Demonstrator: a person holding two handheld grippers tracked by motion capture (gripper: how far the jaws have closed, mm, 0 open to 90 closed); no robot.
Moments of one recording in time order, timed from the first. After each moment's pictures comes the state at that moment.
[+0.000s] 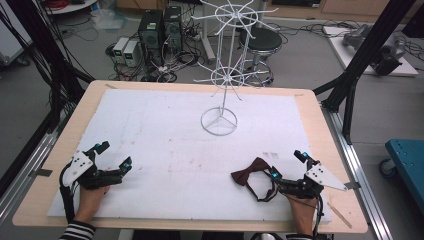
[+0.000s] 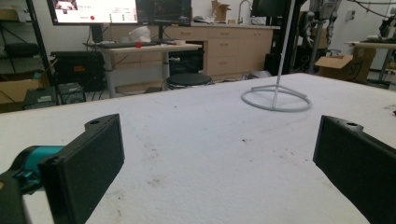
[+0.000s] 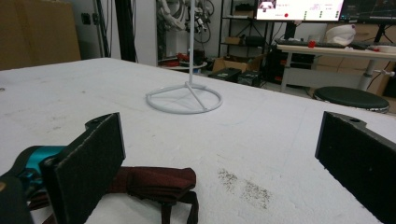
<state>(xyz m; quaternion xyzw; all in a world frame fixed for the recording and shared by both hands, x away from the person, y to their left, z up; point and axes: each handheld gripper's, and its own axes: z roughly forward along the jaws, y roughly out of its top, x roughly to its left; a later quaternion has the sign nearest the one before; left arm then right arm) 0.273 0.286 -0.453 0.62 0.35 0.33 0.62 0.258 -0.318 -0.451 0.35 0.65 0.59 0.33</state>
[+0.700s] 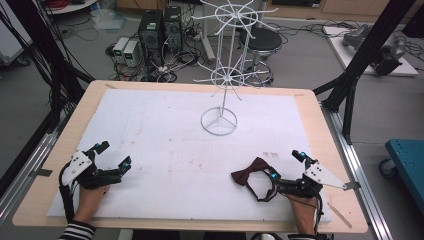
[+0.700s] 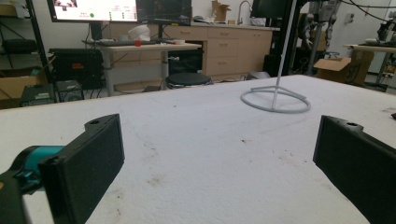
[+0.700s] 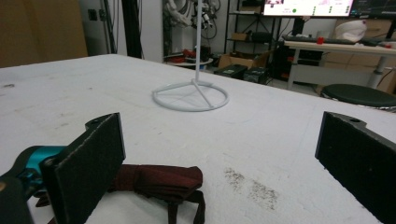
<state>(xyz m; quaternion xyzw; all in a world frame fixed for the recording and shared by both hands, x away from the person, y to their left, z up) 0.274 0.287 -0.453 0.62 0.36 0.33 0.62 0.260 -0.315 -0.449 0.35 0.66 0.58 0.32</state>
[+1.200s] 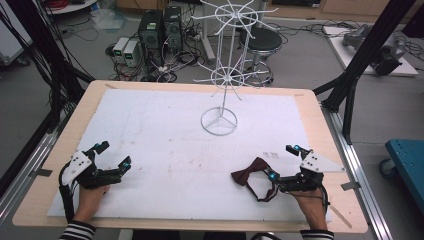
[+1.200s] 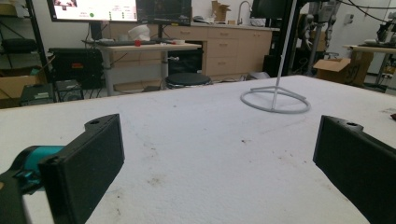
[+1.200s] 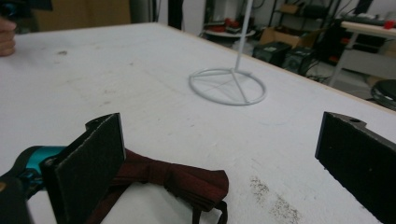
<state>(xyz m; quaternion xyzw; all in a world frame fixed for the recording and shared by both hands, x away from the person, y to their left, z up) 0.274 0.287 -0.453 0.62 0.36 0.33 0.62 0.272 -0.310 -0.412 0.28 0.75 0.55 0.25</state>
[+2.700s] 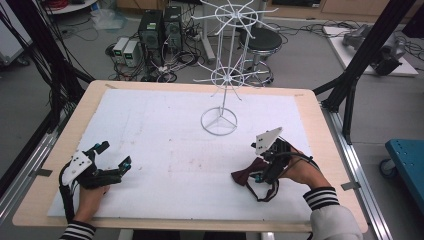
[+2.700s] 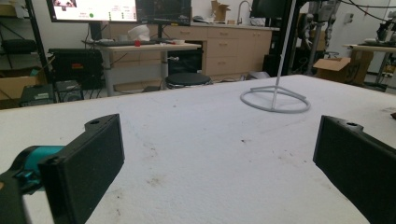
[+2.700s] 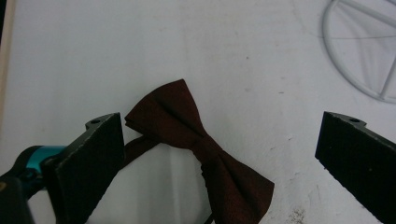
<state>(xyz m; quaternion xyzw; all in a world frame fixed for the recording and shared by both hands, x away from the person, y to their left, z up) 0.274 0.287 -0.453 0.62 0.35 0.33 0.62 0.338 -0.233 -0.372 0.05 0.95 0.29 0.09</state>
